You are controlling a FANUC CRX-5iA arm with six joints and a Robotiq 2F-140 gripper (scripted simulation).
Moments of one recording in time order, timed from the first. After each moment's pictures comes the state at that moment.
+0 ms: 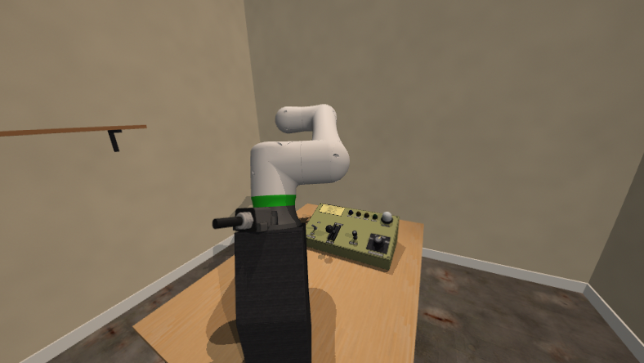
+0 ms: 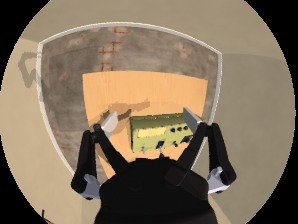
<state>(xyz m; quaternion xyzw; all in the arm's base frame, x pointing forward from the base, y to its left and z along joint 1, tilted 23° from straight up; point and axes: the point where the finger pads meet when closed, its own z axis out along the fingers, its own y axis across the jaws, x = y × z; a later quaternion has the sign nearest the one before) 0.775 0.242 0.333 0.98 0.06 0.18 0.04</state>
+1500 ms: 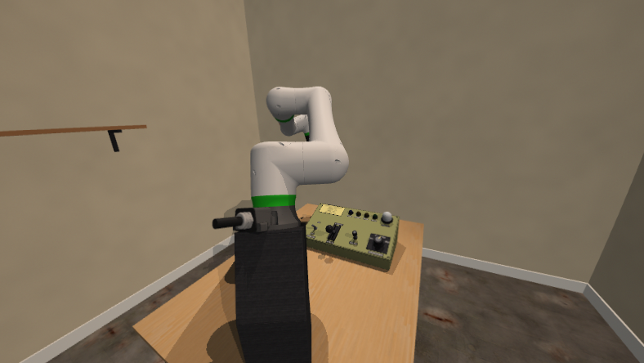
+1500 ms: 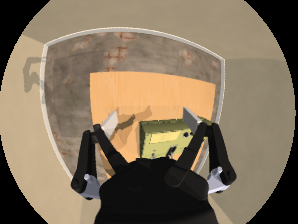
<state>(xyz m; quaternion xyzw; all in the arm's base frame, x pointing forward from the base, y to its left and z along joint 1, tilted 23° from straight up) 0.759 0.296 0.292 0.97 0.06 0.23 0.02</state>
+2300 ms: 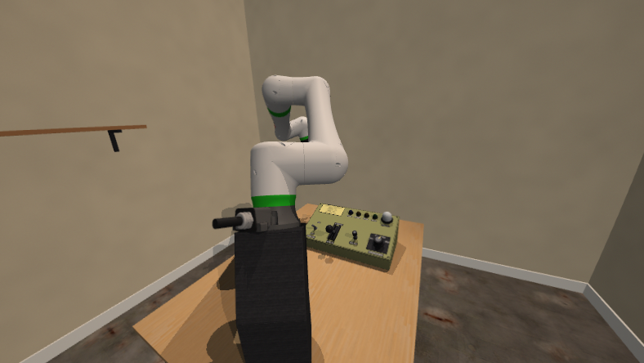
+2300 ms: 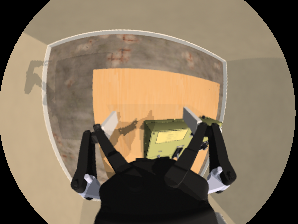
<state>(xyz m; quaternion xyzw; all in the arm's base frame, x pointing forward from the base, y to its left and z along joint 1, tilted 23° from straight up) 0.735 0.314 0.262 0.97 0.06 0.25 0.01</state>
